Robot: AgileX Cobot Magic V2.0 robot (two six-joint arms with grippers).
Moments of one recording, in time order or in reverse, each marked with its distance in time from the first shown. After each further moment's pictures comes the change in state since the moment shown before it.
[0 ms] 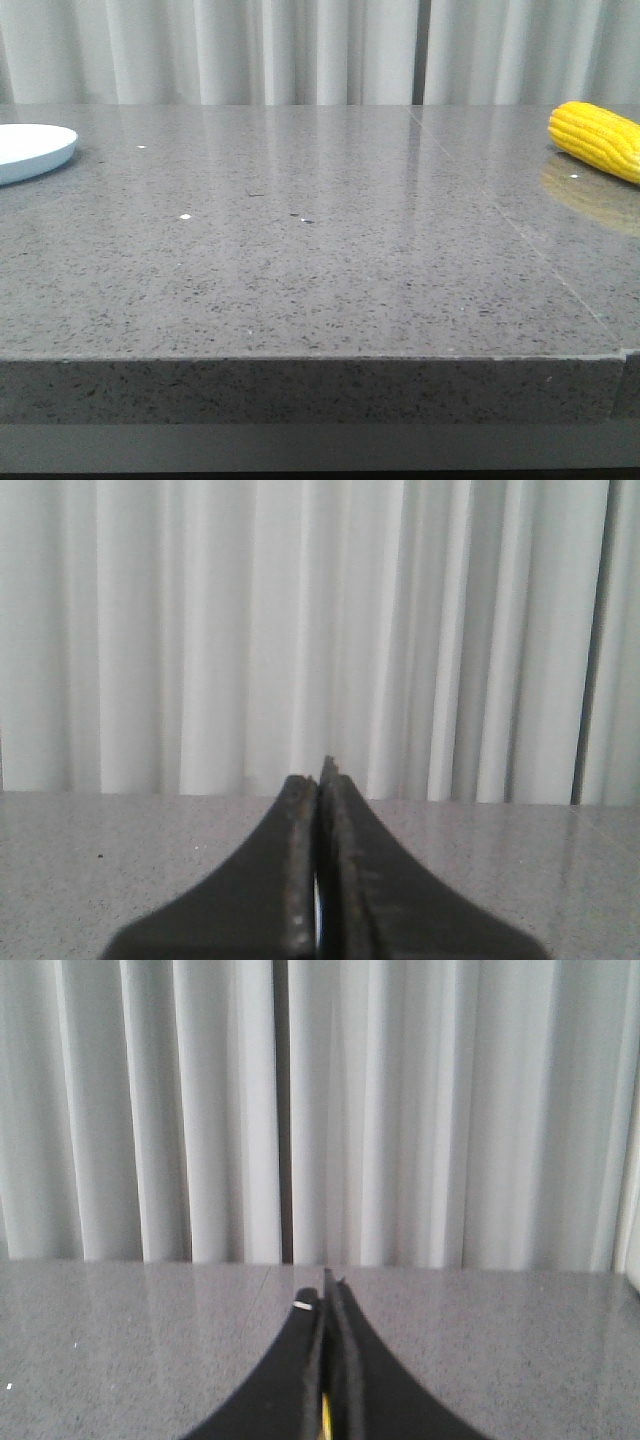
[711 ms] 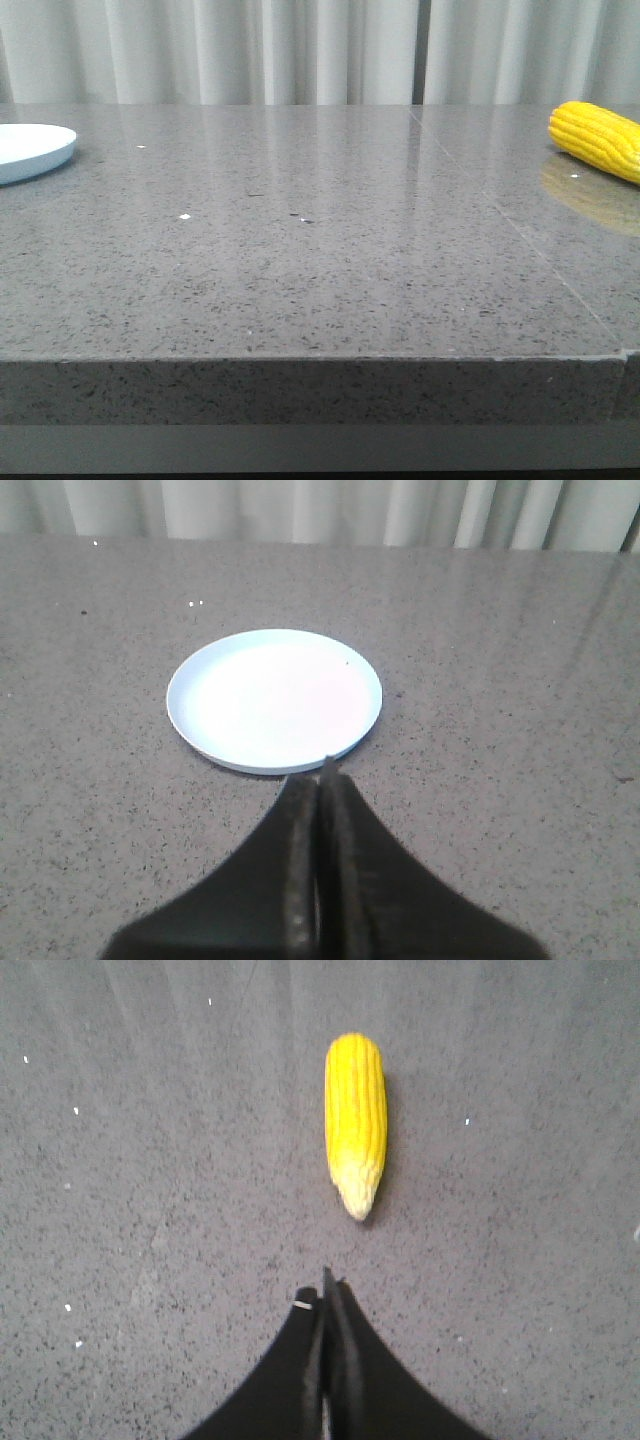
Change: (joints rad) left arm 0.000 0.375 -0.159 0.000 0.314 0.000; right arm 0.000 0.404 -0.082 0.000 0.286 0.000
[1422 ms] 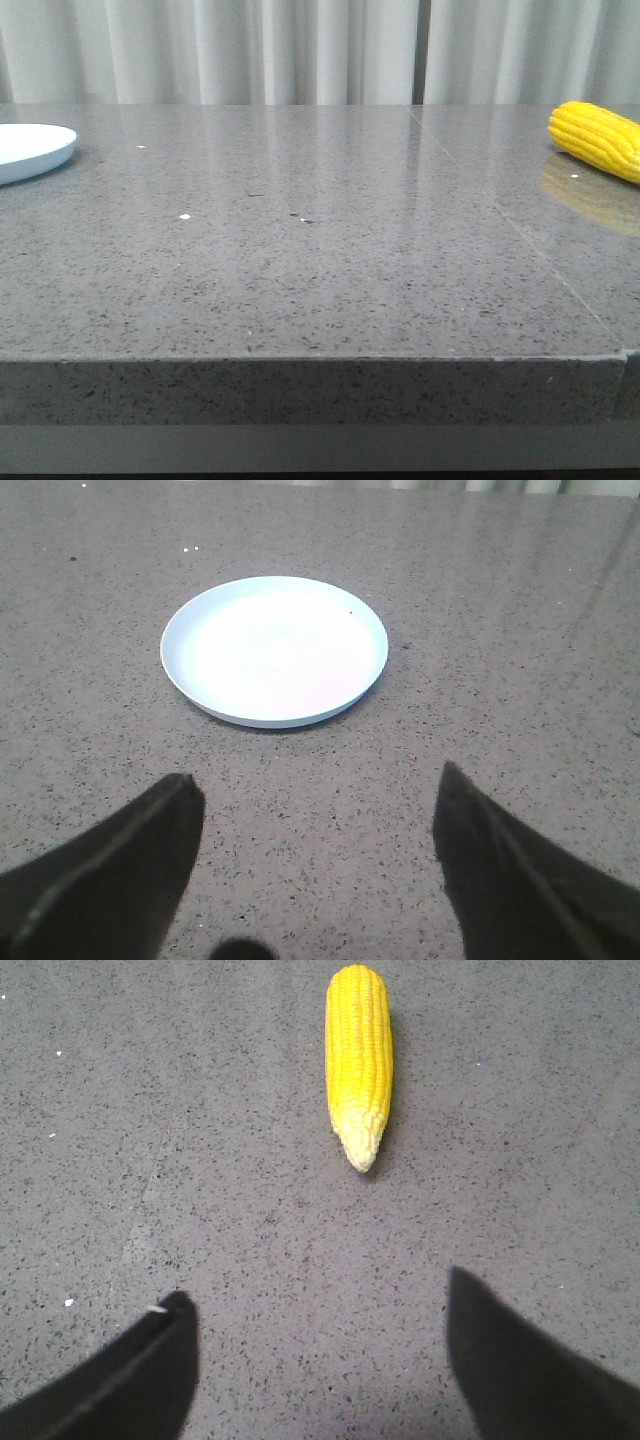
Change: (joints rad) left arm 0.000 0.010 0.027 0.000 0.021 0.000; right arm 0.000 0.036 0.000 0.000 0.042 0.000
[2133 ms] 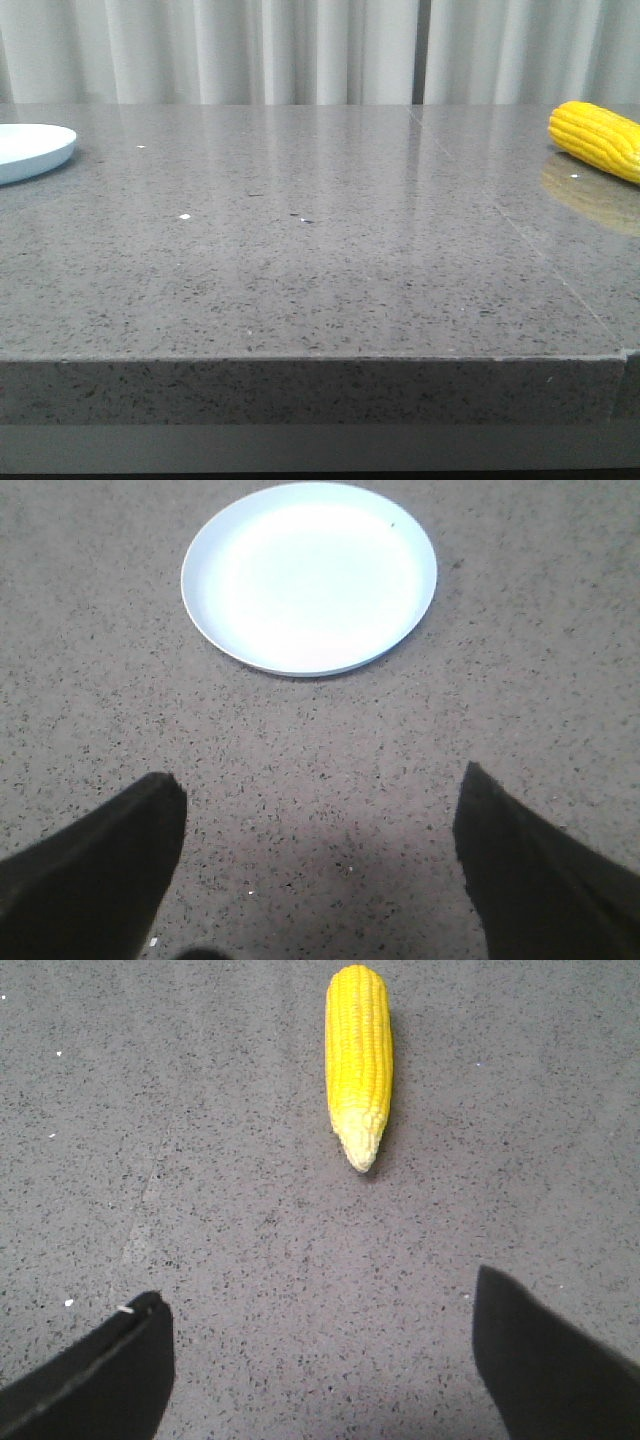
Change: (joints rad) left arm 0.000 0.334 -0.261 0.081 0.221 0.000; right arm 0.000 0.000 0.000 0.000 0.000 0.000
